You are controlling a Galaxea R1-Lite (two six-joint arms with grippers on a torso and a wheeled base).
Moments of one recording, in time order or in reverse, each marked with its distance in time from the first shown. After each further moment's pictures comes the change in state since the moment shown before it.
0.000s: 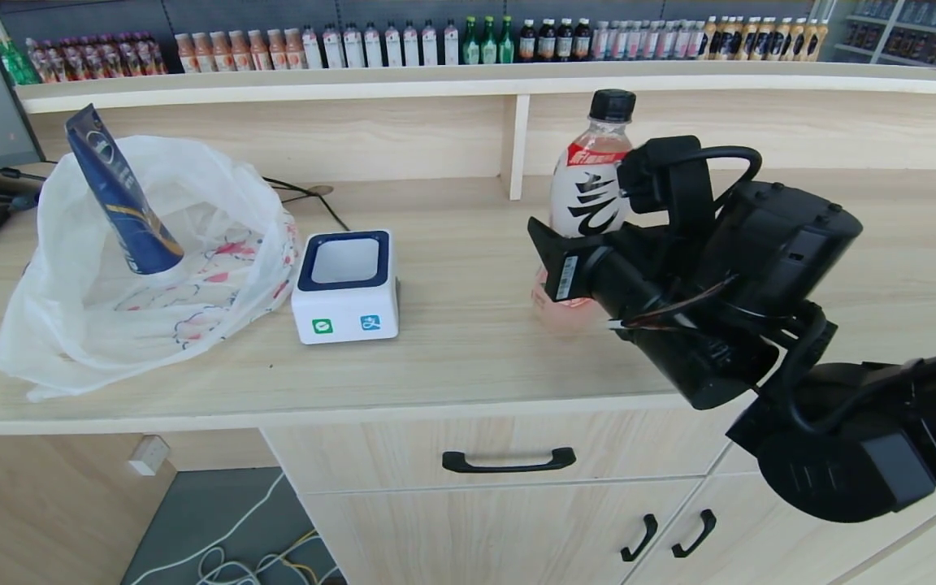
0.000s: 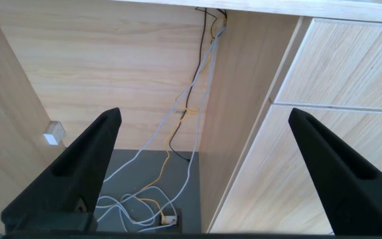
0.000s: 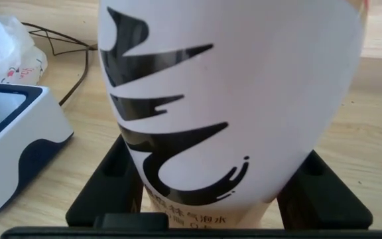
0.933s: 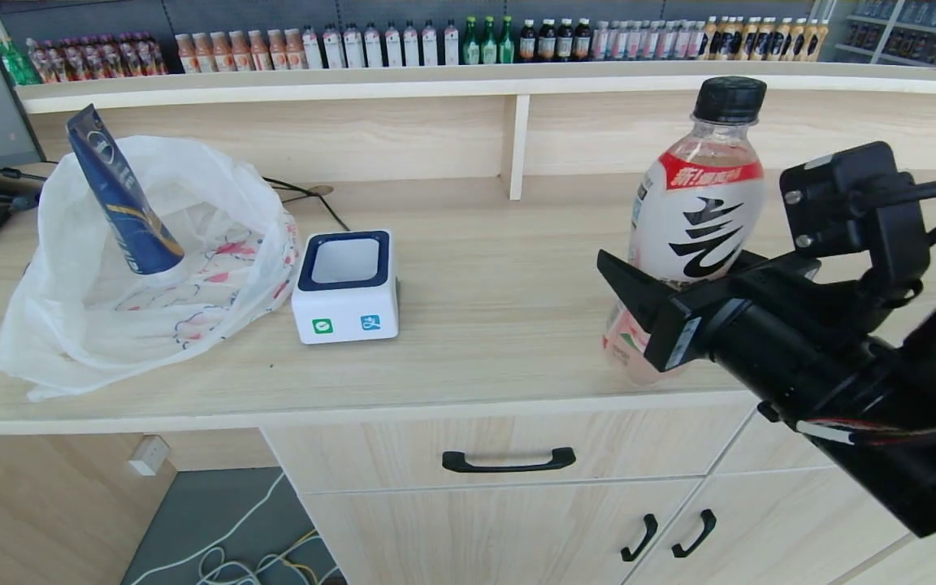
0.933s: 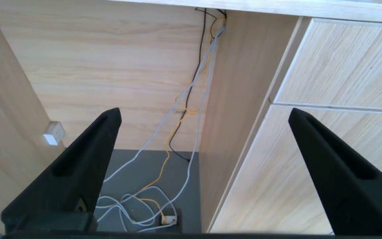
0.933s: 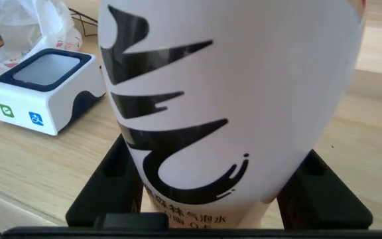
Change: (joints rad) left arm 0.000 0.000 0.000 0.000 0.000 0.000; right arm 0.076 -0.332 0.350 -0.001 0.001 -0.100
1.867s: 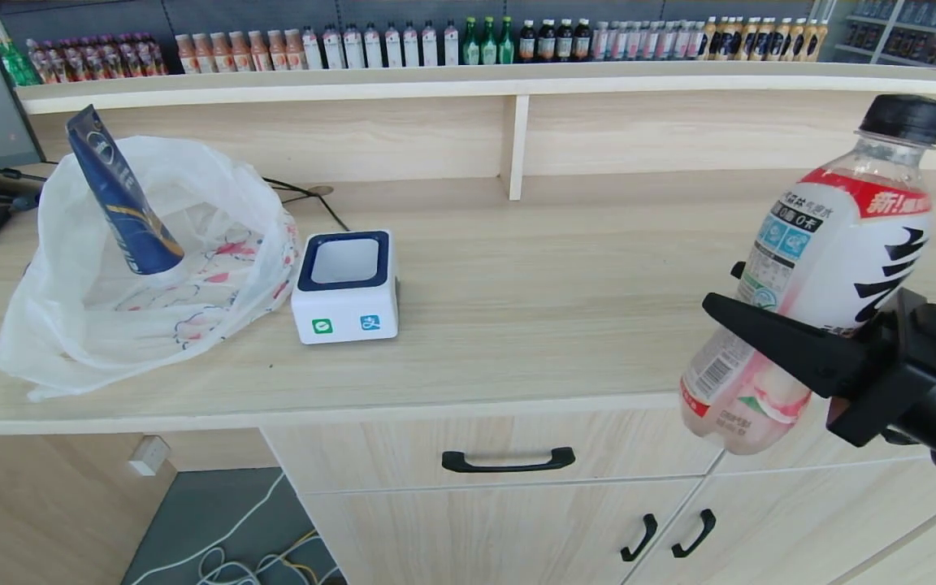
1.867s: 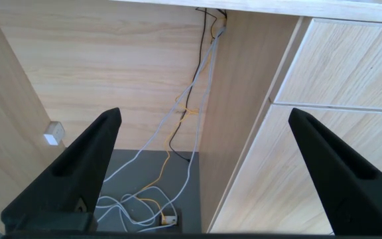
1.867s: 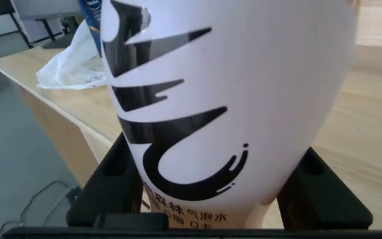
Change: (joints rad) left arm 0.000 0.000 0.000 0.000 0.000 0.000; right arm -0.297 -0.223 0.216 0.006 0.677 0.297
